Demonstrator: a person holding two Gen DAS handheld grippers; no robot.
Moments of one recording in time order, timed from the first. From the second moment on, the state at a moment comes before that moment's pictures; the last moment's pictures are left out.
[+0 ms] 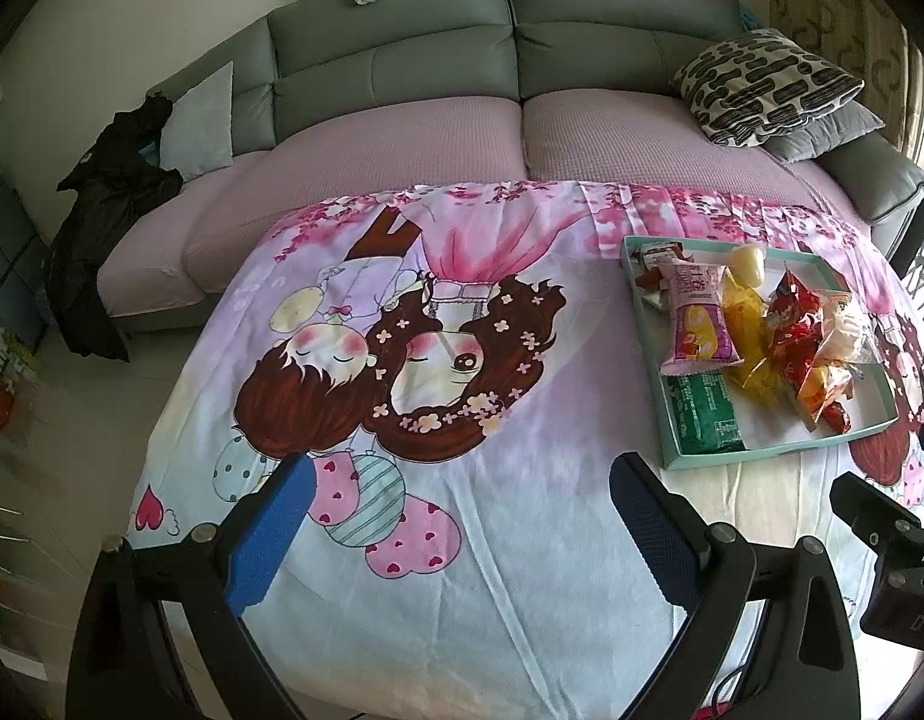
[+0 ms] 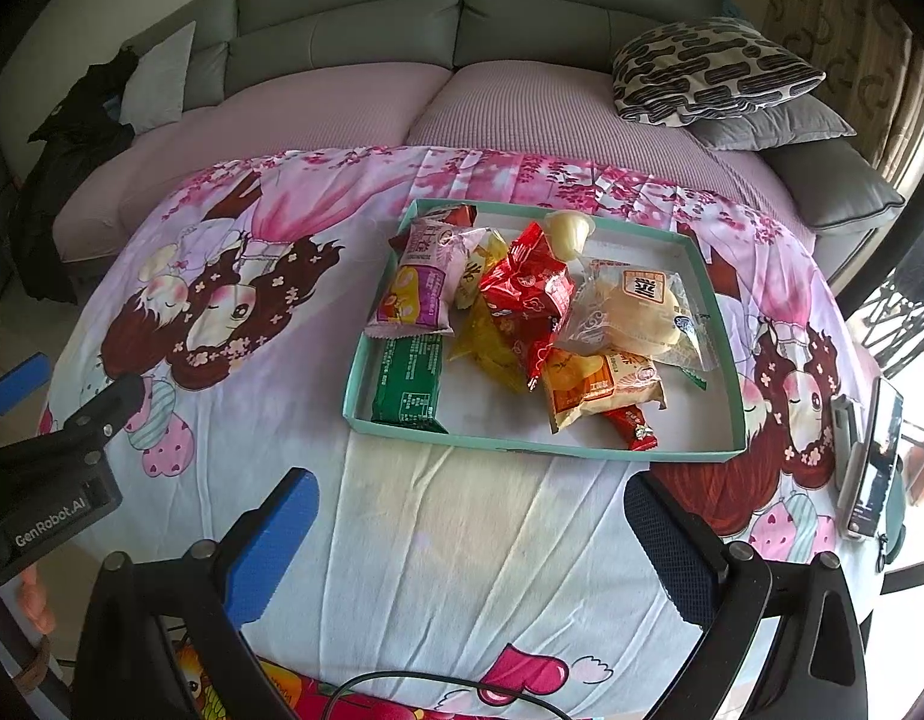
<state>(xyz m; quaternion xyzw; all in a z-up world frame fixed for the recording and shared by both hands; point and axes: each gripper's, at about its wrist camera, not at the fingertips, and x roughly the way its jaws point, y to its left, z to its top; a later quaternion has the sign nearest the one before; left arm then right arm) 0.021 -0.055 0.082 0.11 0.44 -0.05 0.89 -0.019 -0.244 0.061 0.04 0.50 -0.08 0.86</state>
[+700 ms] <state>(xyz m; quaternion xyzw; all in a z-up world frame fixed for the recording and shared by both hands) 0.024 -0.057 0.077 0.12 0.45 -0.04 0.88 -0.019 -0.250 0.056 0.04 0.50 -0.08 0.86</state>
